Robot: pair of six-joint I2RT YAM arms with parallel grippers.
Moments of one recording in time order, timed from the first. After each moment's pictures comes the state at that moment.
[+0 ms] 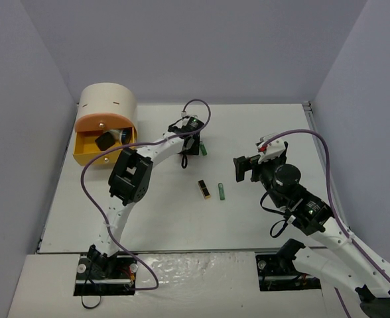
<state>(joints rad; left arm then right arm) -0.59 2.31 1.90 -0.60 -0.29 -0.45 0.73 0.74 0.78 -0.19 0.40 0.01</state>
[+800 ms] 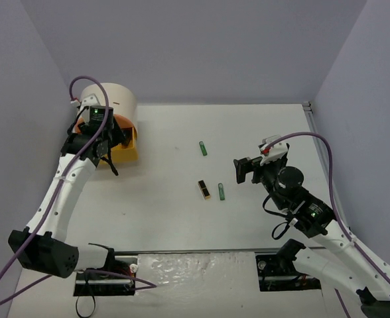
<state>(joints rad) -0.28 1.30 1.43 -0.80 -0.43 -0.55 0.73 0.71 0.76 -0.19 0.38 0.02</state>
